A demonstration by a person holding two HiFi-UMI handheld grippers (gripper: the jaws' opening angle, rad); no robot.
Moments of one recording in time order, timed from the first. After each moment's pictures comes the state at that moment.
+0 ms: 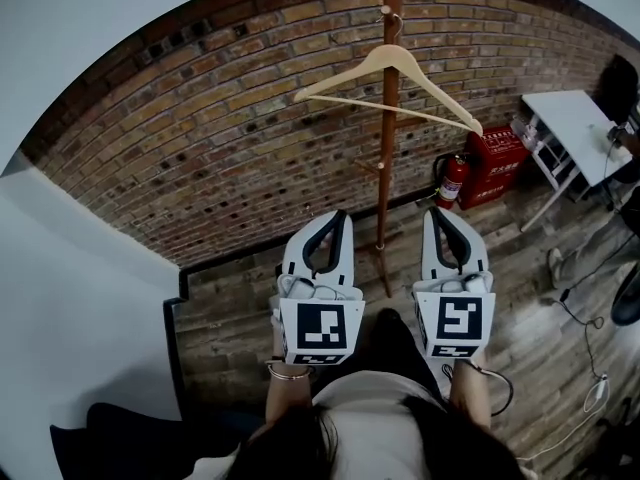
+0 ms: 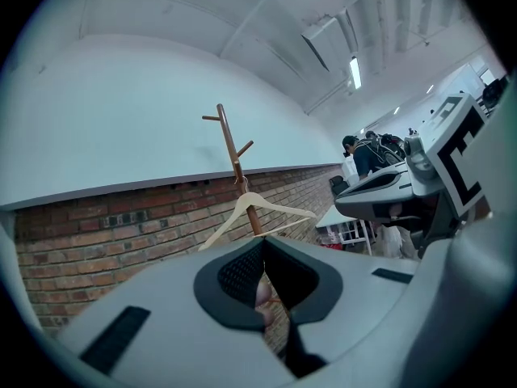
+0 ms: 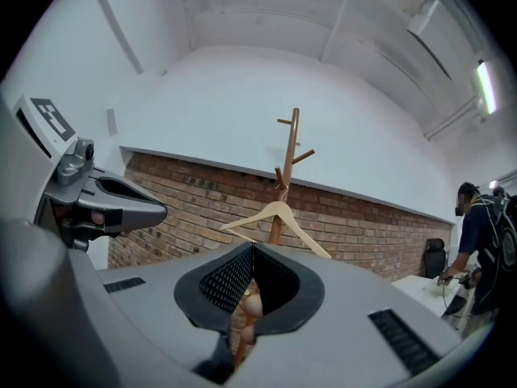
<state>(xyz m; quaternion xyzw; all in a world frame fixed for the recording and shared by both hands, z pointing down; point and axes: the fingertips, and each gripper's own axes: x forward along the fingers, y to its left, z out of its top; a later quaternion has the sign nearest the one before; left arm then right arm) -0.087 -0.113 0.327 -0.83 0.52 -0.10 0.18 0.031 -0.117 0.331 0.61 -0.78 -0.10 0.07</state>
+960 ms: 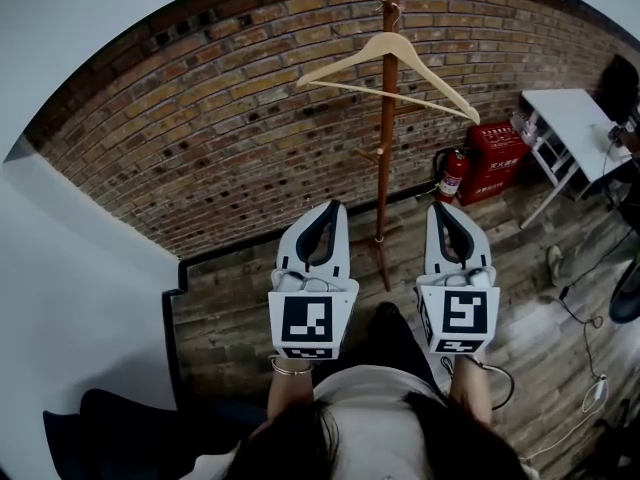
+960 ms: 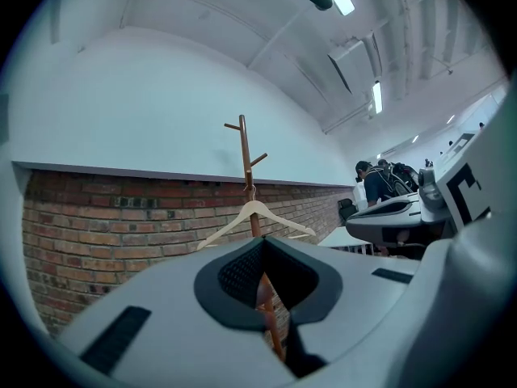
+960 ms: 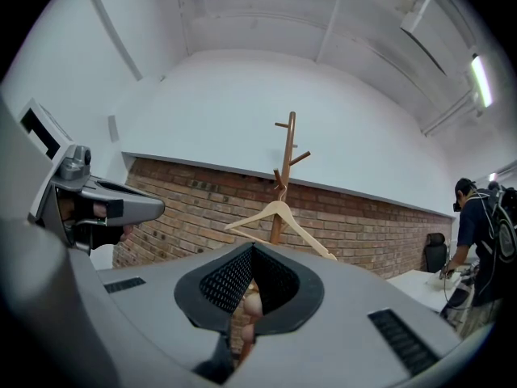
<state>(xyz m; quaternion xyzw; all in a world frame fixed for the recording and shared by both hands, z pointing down) -0.097 -0.083 0.329 -0.83 0.54 -0.02 0.12 0.039 -0.087 0.343 0.61 -0.78 -0.09 0.06</state>
